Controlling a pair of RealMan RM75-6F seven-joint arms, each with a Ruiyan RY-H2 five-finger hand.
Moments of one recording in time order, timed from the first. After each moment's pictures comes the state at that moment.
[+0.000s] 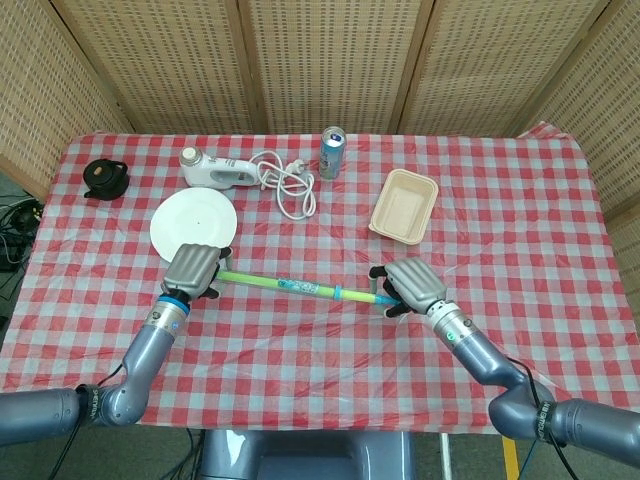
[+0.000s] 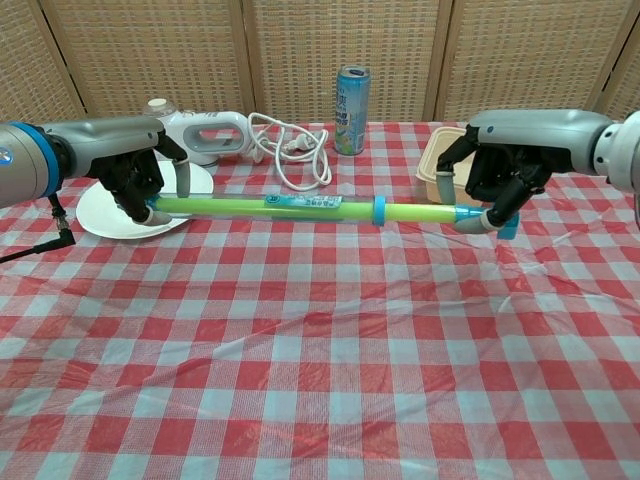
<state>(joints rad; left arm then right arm) -0.85 -1.44 -0.18 -1.70 0.69 1.04 0.59 0.75 -1.32 0.19 -1.63 -1.20 0.81 0.02</state>
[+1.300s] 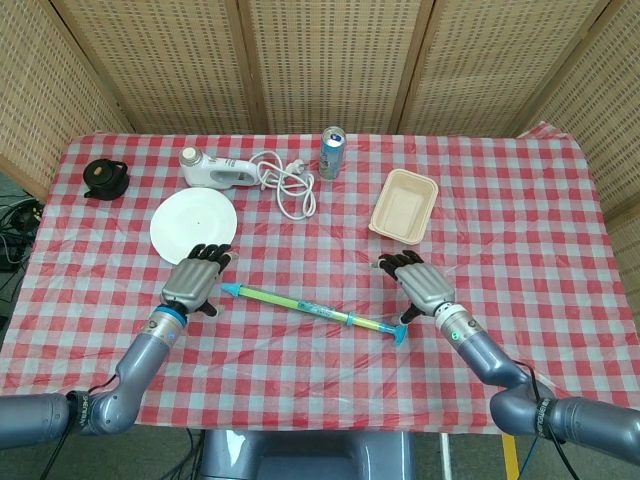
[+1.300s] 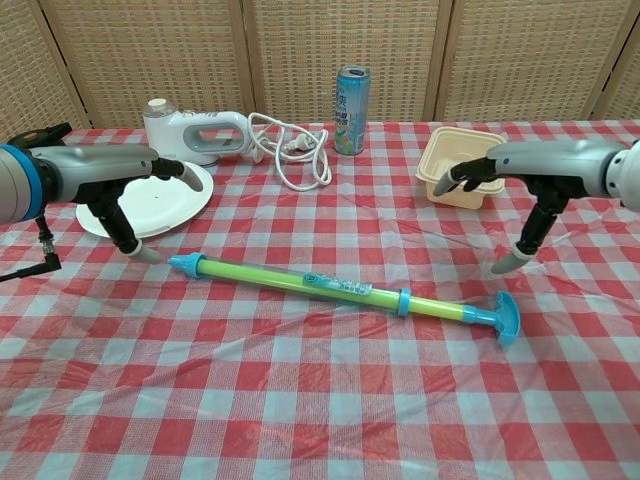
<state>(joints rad) -0.85 -1.38 -0.13 -1.76 0.64 0.99 0.57 0.77 -1.32 0.14 -1.60 -1.06 0.78 -0.10</state>
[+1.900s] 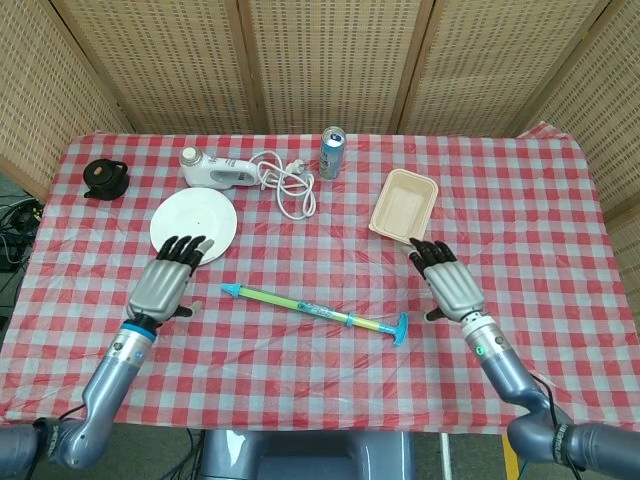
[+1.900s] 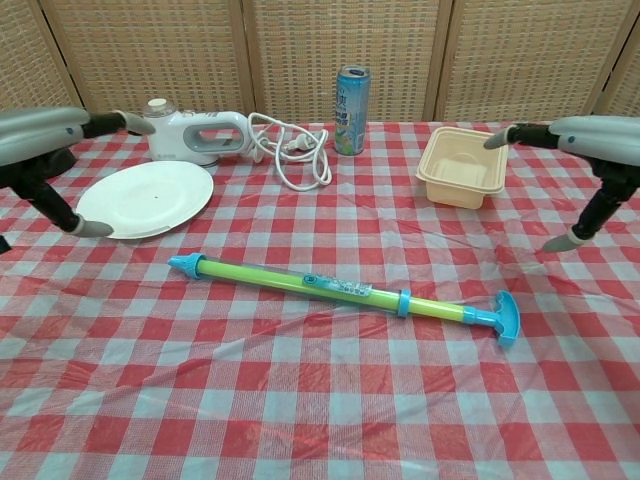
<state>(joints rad) -0.66 -1.35 -0.03 -1.78 1.04 1.26 0.45 0.64 -1.31 0.08 -1.62 -1.19 1.08 -0.20</state>
